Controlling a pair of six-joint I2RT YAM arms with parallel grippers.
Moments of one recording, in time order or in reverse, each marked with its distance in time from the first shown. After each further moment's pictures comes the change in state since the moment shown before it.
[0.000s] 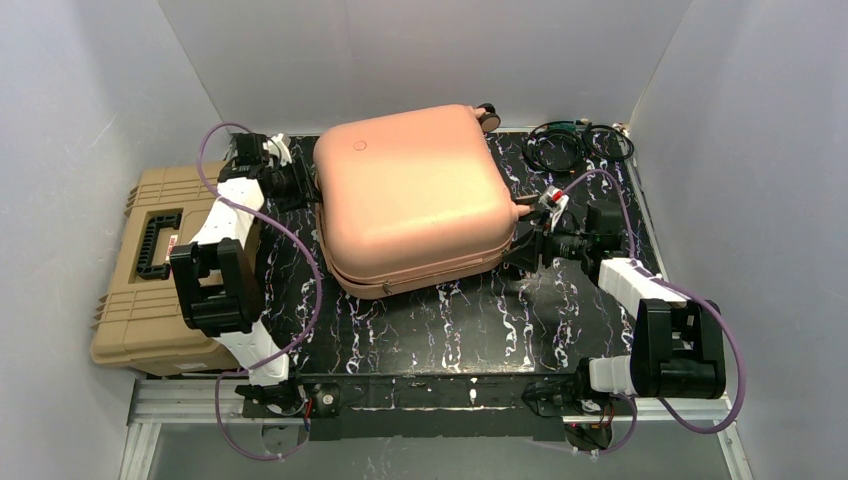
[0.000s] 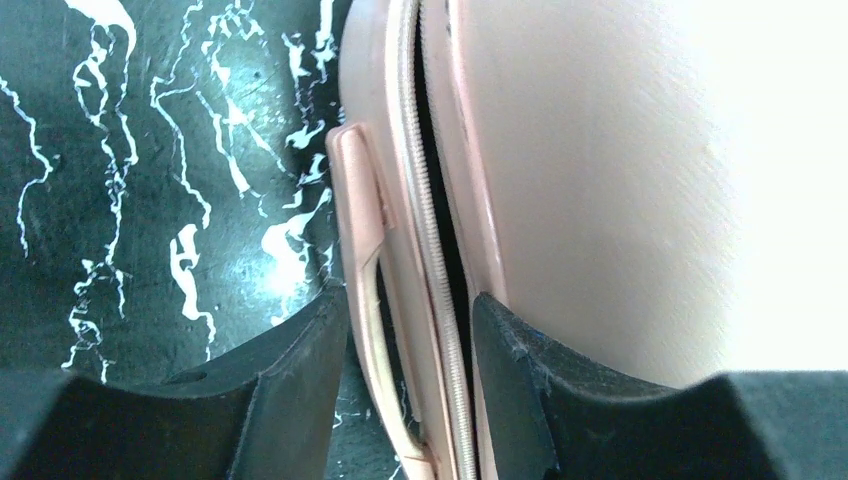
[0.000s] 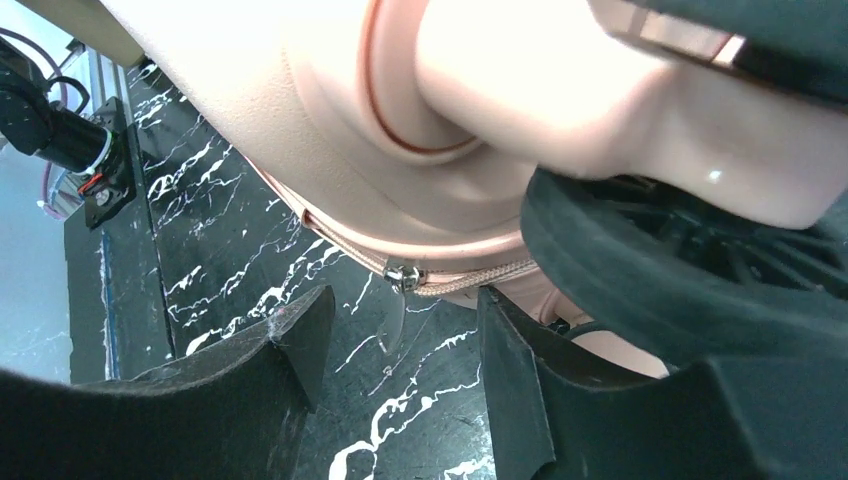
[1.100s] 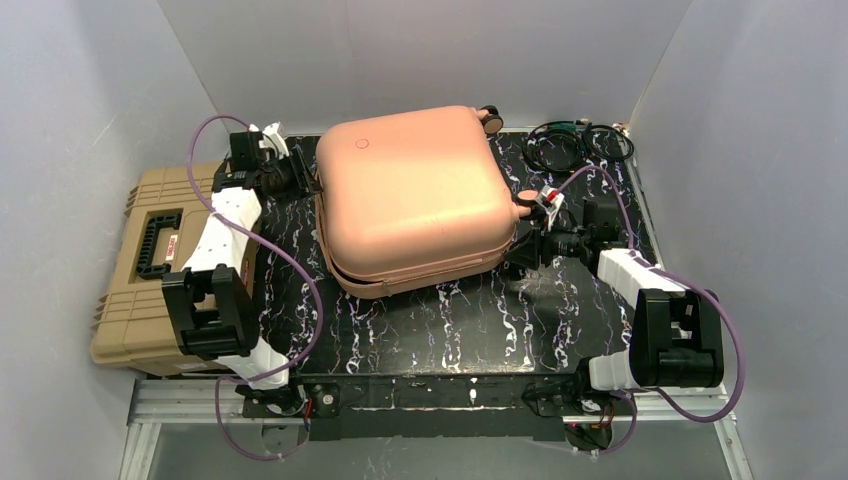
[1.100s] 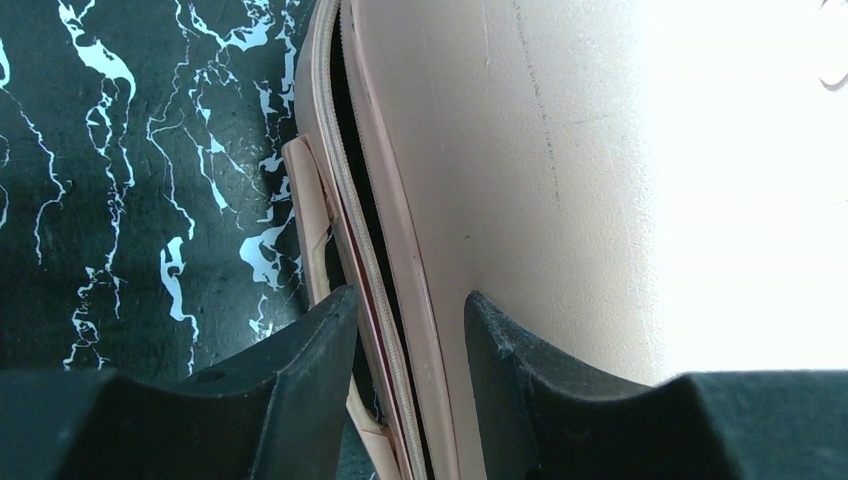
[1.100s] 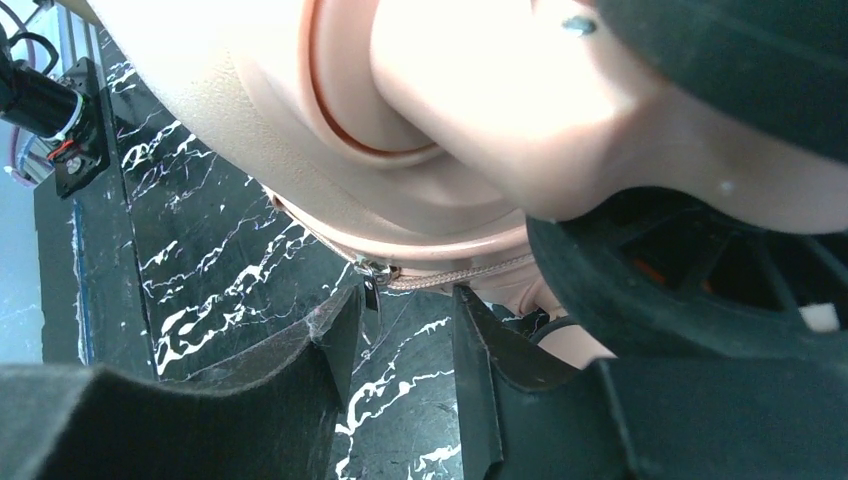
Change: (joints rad) left arm -0.026 -0.148 -0.038 0.058 -0.012 -0.034; right arm 0.017 0.058 0.068 -0.150 0.018 -0.153
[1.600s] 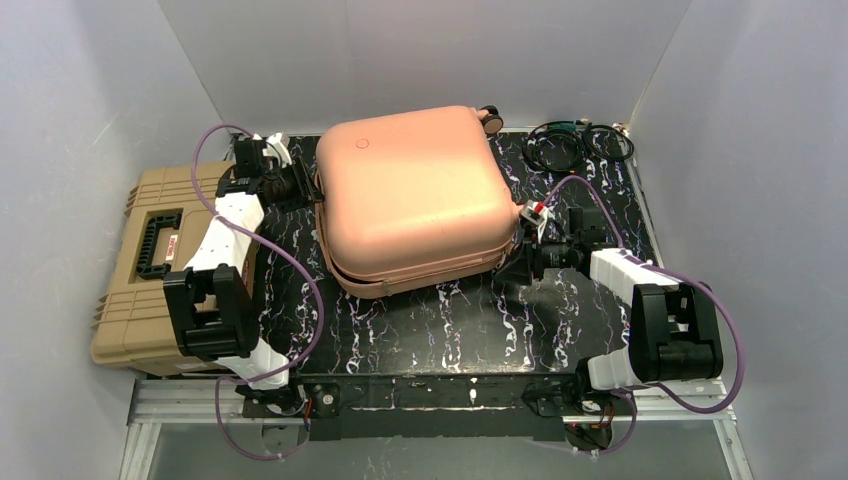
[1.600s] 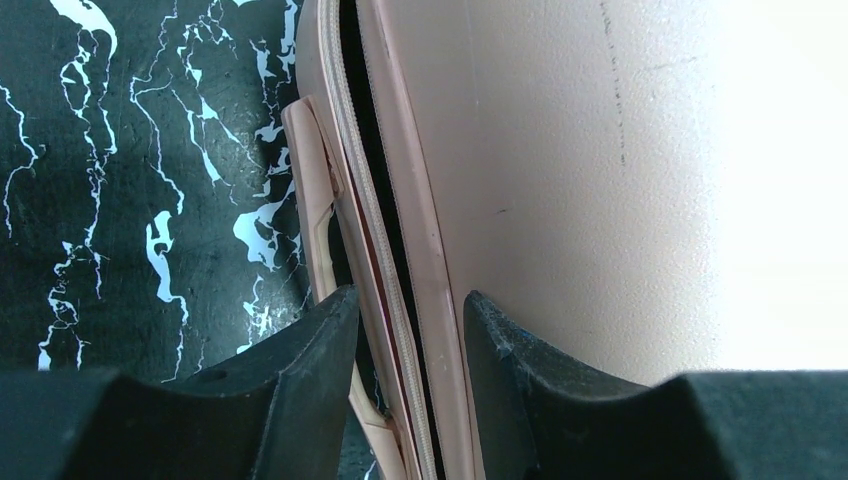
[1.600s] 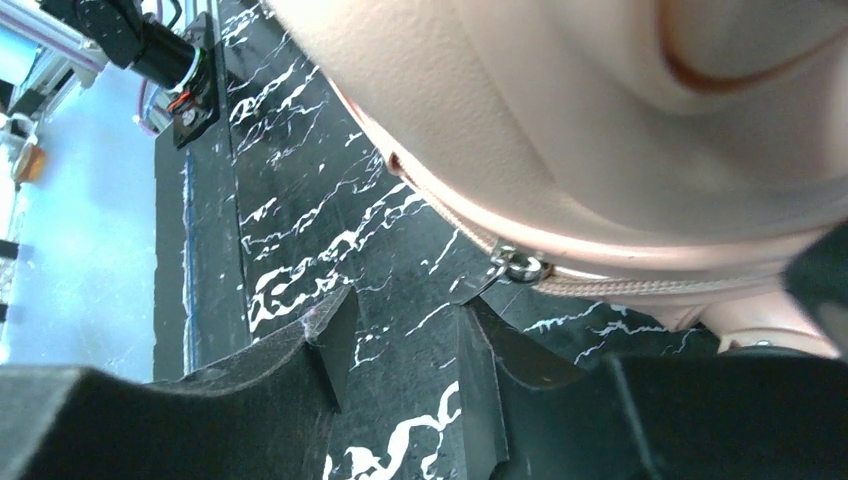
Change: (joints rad) left arm -0.002 -0.005 -0.066 0.025 0.000 -0.011; right arm 0.055 0.029 -0.003 -0.184 -0.116 -0.097
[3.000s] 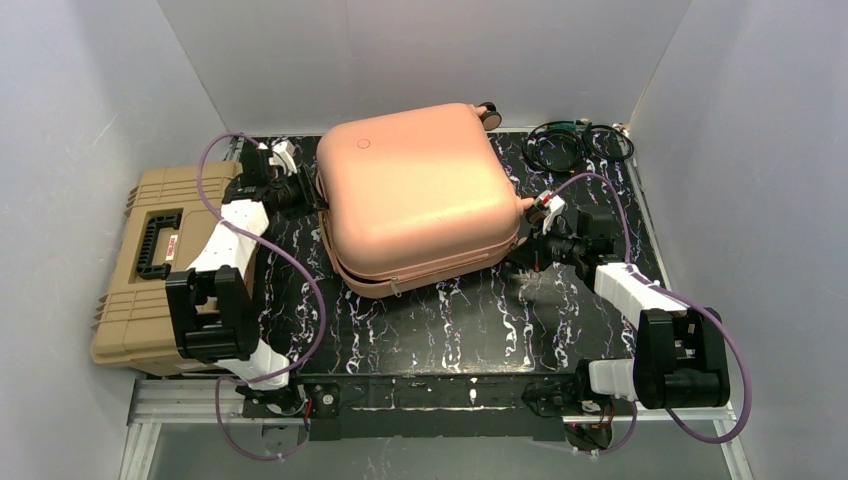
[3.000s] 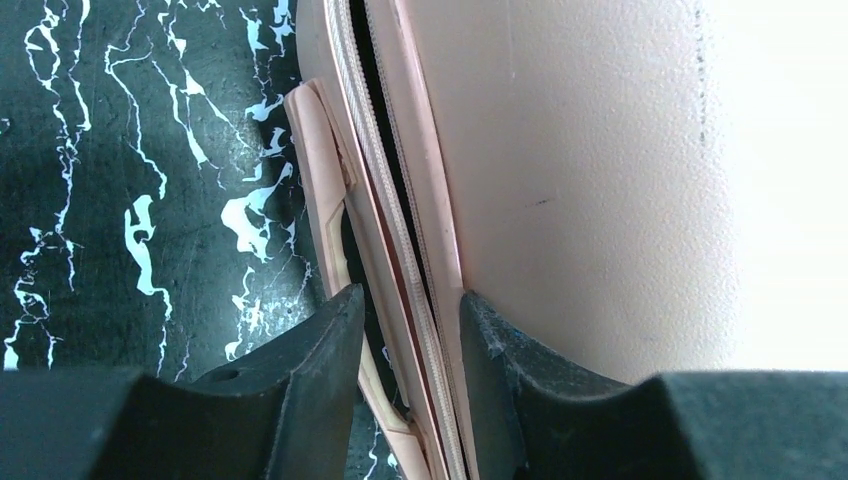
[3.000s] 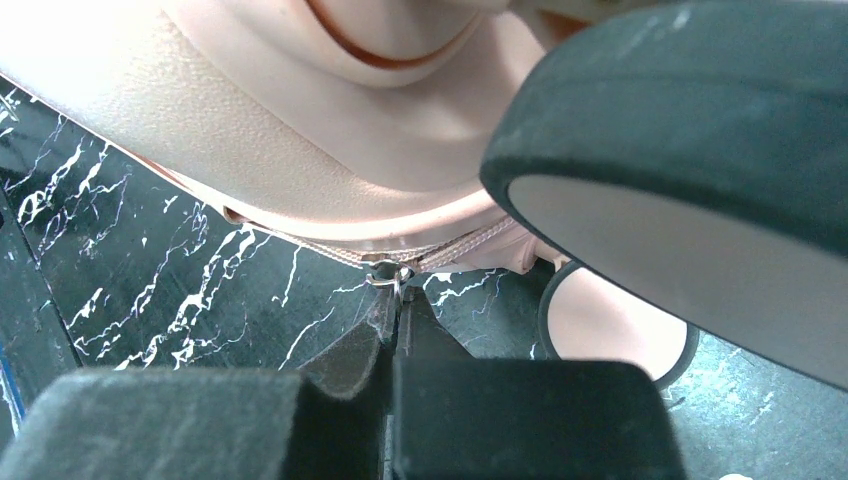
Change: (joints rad) left arm -0.010 -0.008 -0.080 0.050 -0.033 0.006; right arm -0.011 -0.127 -0.089 0.269 0.409 0.241
